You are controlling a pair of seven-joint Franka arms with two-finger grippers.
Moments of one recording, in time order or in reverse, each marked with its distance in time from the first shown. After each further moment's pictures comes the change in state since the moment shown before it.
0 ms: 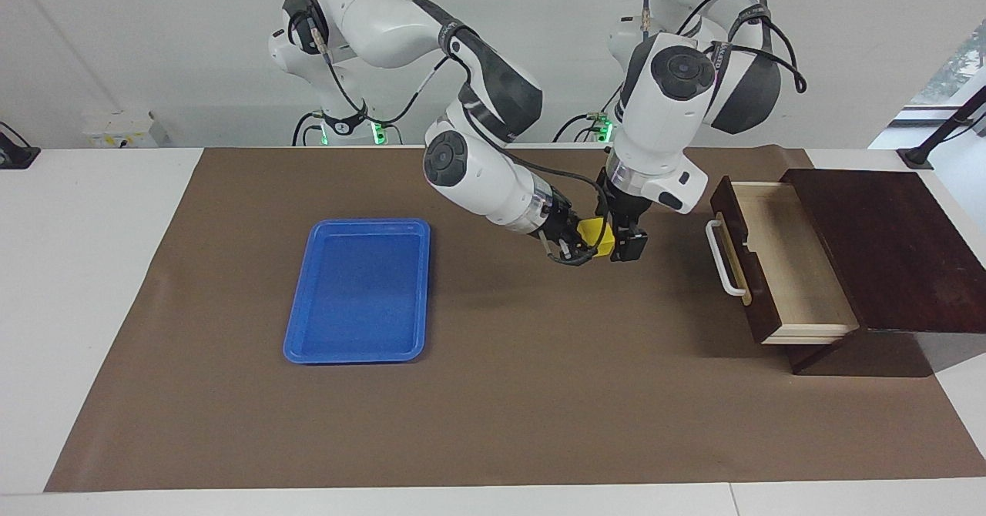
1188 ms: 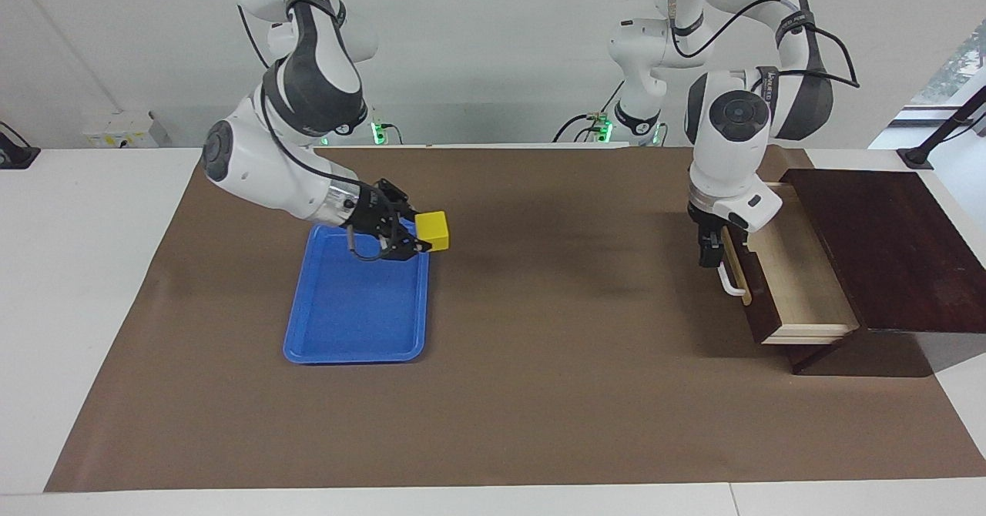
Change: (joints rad) left arm 0.242 -0.192 0.012 -0.467 0.278 0.237 0.448; right arm -0.547 -0.508 -0.012 -0.787 -0.078 -0.193 -0.563
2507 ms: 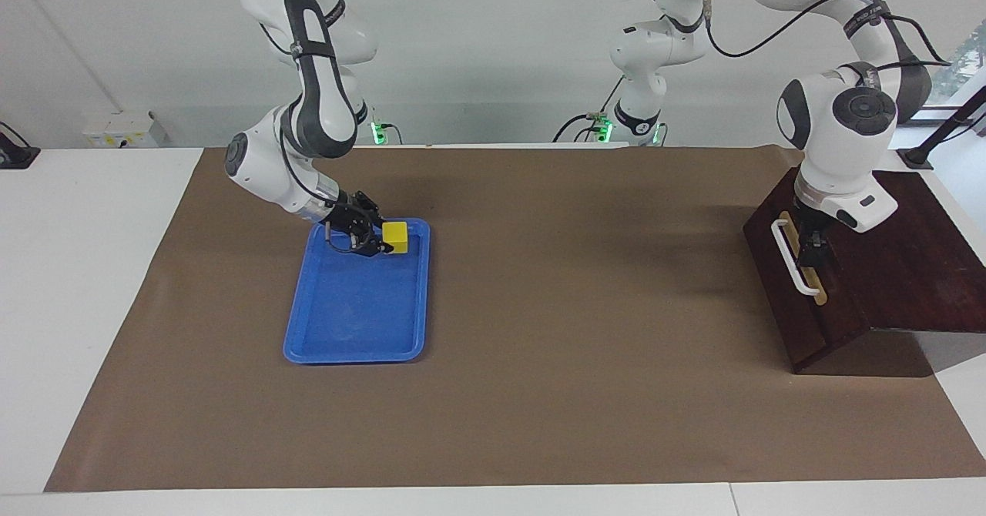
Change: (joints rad) left arm 0.219 -0.016 -0.030 0.100 -0.144 0.047 0.368; right arm 0.063 -0.097 0.014 -0.421 0.173 0.404 -0.167
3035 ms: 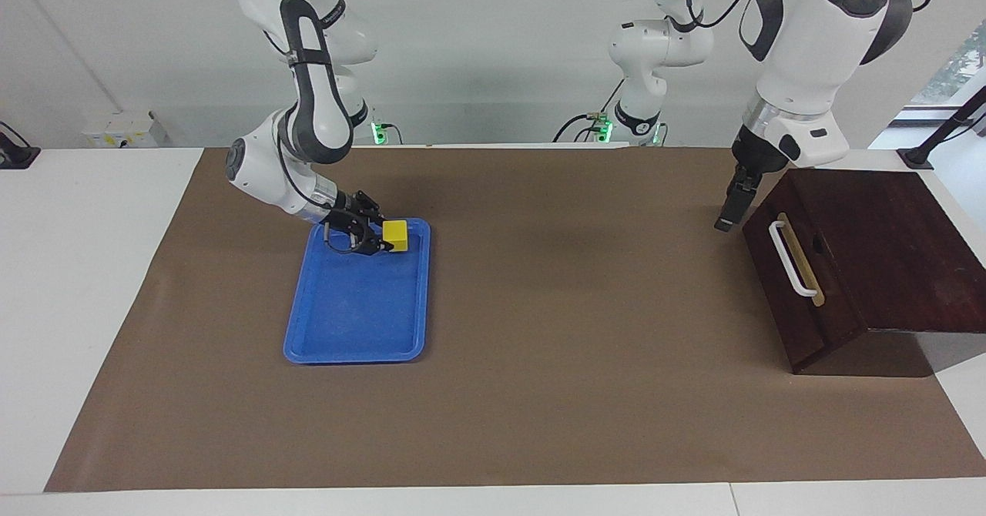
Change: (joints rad) left arm -0.166 -0.042 -0.024 0.200 -0.121 -0.265 0.186; right arm 0.001 0.002 0.001 -0.018 0.011 0.000 -0.018
